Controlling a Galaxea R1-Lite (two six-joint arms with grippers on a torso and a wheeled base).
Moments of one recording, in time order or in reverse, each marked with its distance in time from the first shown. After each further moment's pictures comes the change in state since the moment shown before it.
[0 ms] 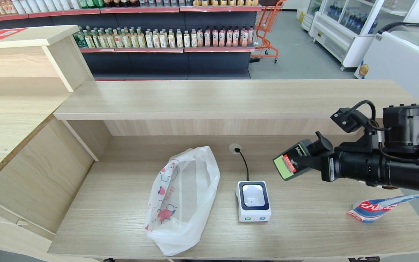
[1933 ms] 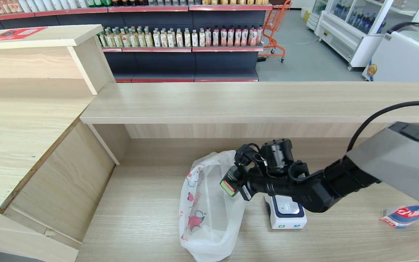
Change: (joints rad) left arm 0.000 0.000 0.000 0.000 0.000 0.007; right arm 0.269 0.628 -0.301 -0.206 -0.135 -0.291
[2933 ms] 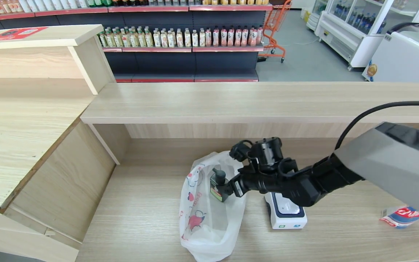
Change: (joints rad) left arm 0.000 0.000 0.000 0.000 0.000 0.000; right arm 0.009 0.026 -0.099 0.088 -0.006 0.172
